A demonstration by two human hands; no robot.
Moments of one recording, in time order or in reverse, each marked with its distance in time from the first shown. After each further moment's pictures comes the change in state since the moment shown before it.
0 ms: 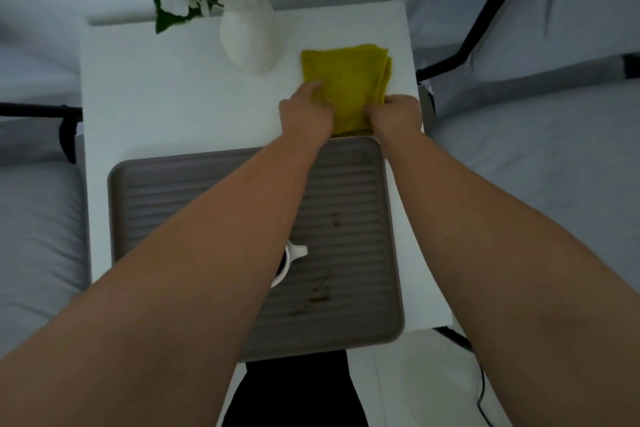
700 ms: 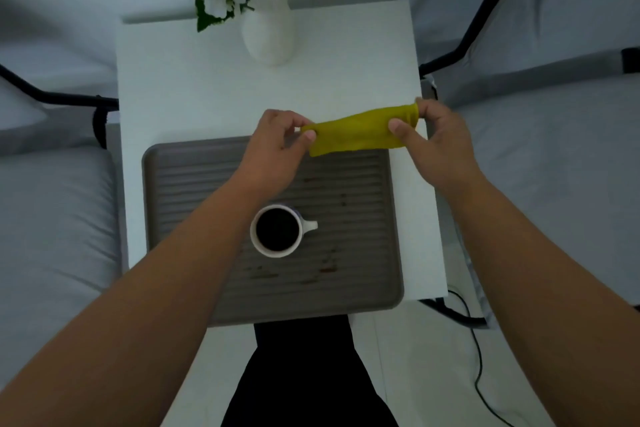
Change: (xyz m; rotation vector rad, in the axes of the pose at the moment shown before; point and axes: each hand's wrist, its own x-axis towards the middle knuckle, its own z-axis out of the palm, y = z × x) left_hand -0.088 -0.034 -0.081 0.053 -0.077 0.331; right_hand -0.091 0.031 -0.077 0.088 -0.133 -0.481
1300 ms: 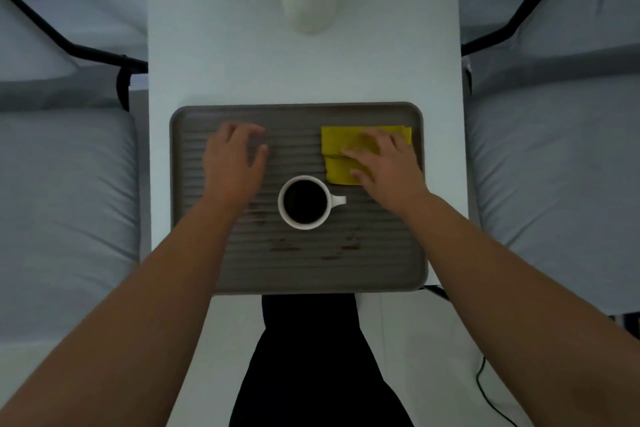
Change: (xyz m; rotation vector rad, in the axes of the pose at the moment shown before) left_hand -0.062 -0.100 -0.043 0.439 0.249 -0.072; right_hand -0.043 0.037 0.097 -0.796 -0.252 -0.439
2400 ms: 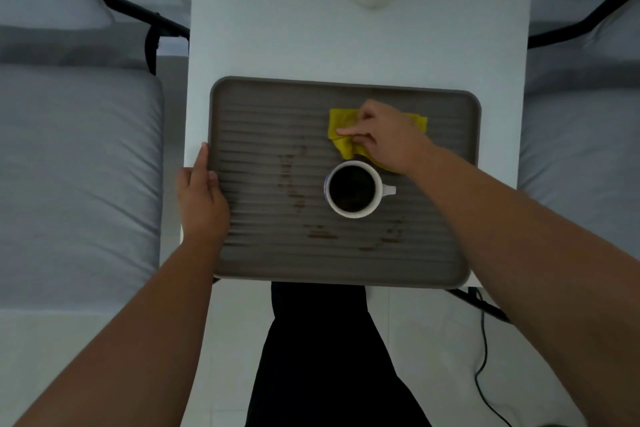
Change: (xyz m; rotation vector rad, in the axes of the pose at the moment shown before) left_hand -0.079 -0.115 -0.005 -0.219 0.194 -0.370; right_hand 0.076 -0.057 0.013 0.152 -0.307 -0.169
